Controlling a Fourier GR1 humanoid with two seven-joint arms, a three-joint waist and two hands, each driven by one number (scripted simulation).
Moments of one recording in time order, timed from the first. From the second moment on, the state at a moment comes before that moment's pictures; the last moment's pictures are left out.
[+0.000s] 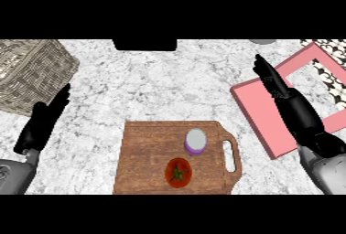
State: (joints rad) left arm -0.20 0.57 -0.22 -1.34 0.16 0.16 0.18; right arm -0.33 -0.53 0.34 -1.62 -0.20 -0.14 -0.12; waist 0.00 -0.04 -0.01
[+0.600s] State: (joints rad) left arm -0.15 0.40 -0.09 -1.48 0.33 0.28 0.11; right arm 0.11 -0.41 0.12 -1.56 -0.08 -0.74 -0.01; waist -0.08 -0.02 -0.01
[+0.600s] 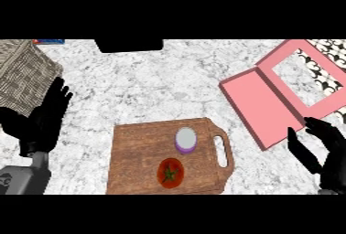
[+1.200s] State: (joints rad) left arm -0.13 0.34 -0.11 -1.59 0.34 0.29 0.12; right arm 0.47 -0.54 0.40 -1.92 0.32 -0.80 0.30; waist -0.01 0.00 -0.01
